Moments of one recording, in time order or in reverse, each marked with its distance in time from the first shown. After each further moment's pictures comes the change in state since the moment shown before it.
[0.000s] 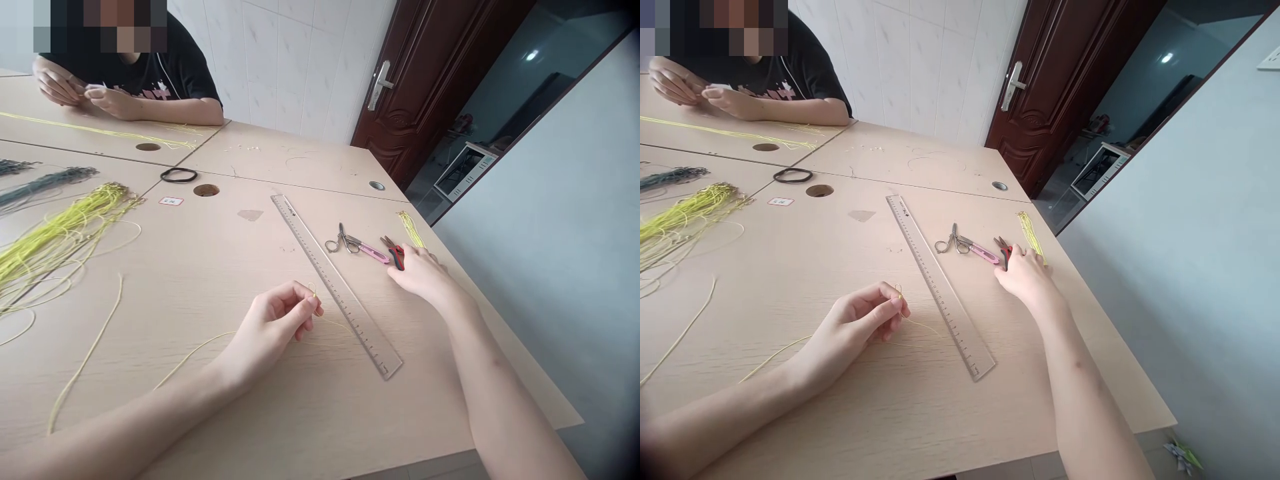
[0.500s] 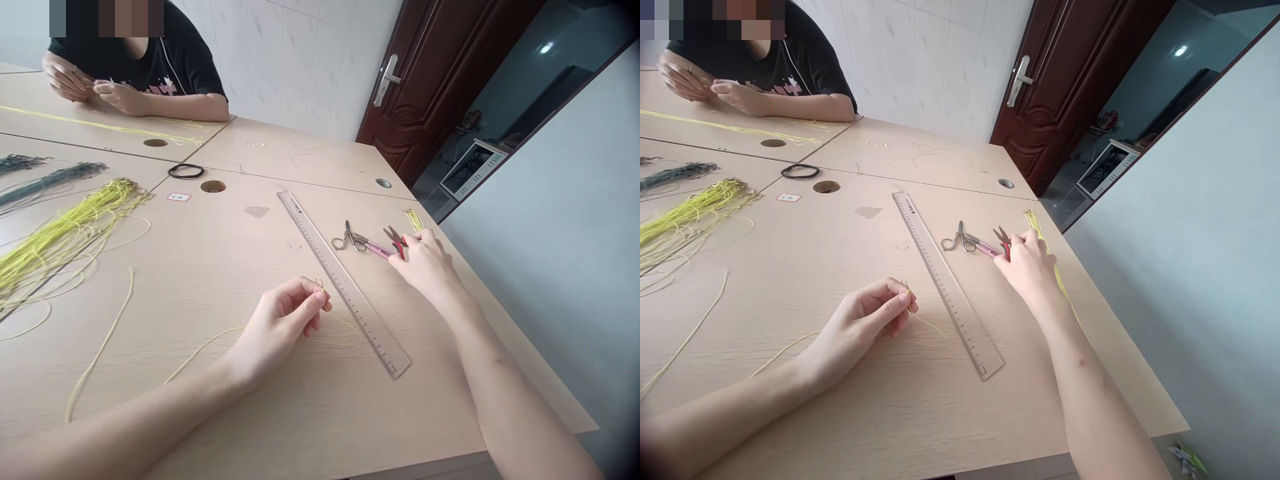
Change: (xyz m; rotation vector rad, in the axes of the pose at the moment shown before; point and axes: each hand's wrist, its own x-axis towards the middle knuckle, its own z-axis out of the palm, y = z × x) left_hand -0.001 -0.003 -0.001 -0.007 -0.007 0.016; right_hand 0.001 -0.015 -0.004 0.329 0.182 -0.070
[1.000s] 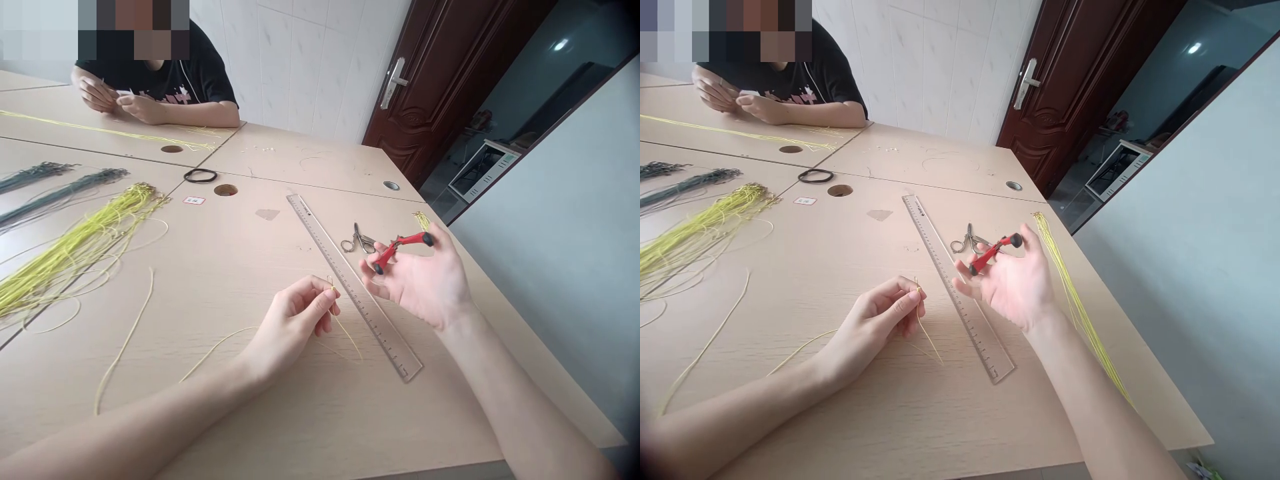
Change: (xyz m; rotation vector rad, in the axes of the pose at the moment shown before) left_hand 0.002 0.004 0.002 -0.052 0.018 0.035; right_hand -0.032 -0.042 -0.014 1.193 -0.537 -0.101
